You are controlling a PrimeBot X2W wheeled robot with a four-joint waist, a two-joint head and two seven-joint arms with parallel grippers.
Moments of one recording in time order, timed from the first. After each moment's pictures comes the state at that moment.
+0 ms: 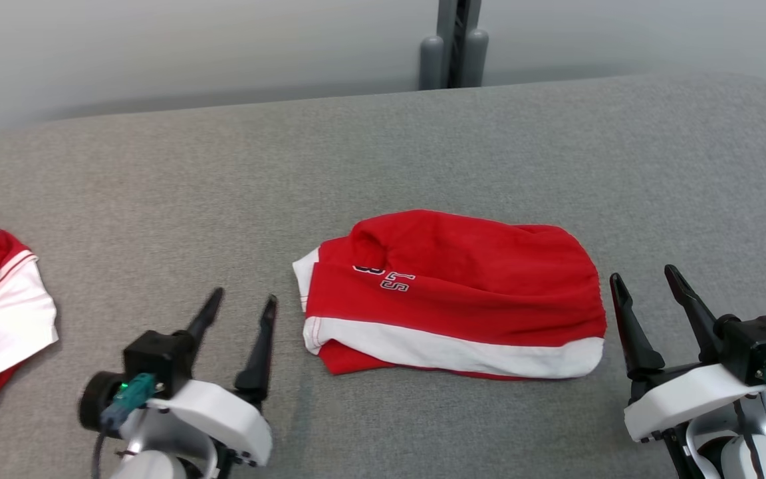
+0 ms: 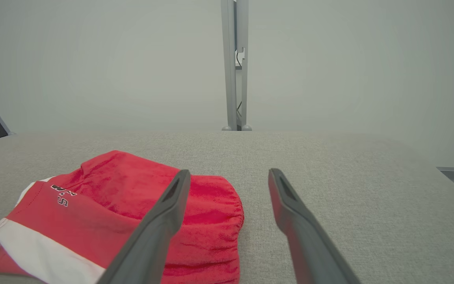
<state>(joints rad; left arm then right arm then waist) -0.14 0.34 -0.46 0.00 -0.51 0.22 -0.06 -0.09 -0.06 0.02 0.06 0.13 0.13 -0.04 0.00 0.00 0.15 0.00</state>
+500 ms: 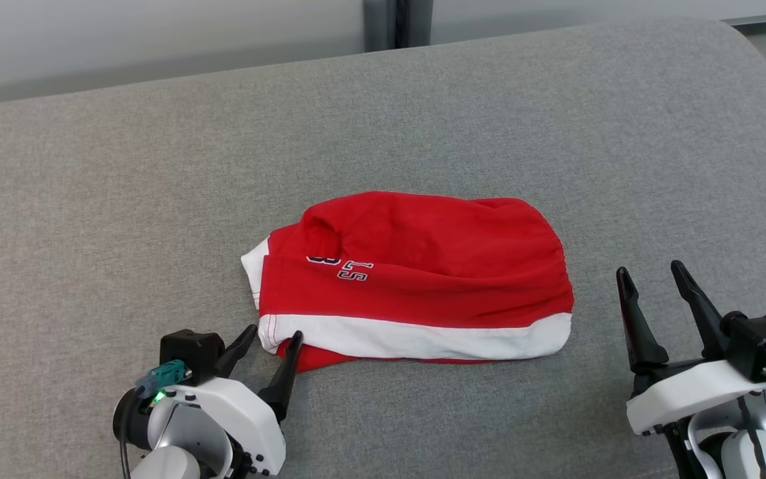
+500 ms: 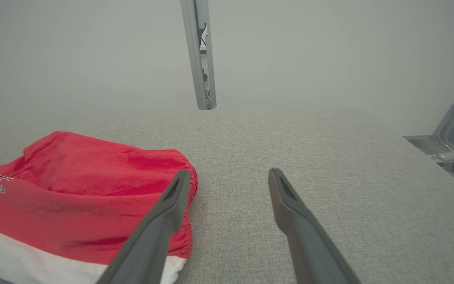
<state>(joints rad) -0.19 0.29 -0.52 0.20 -0.63 0.12 0.07 -0.11 -0.05 0.01 0.10 0.15 0.13 -0.08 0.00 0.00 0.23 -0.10</state>
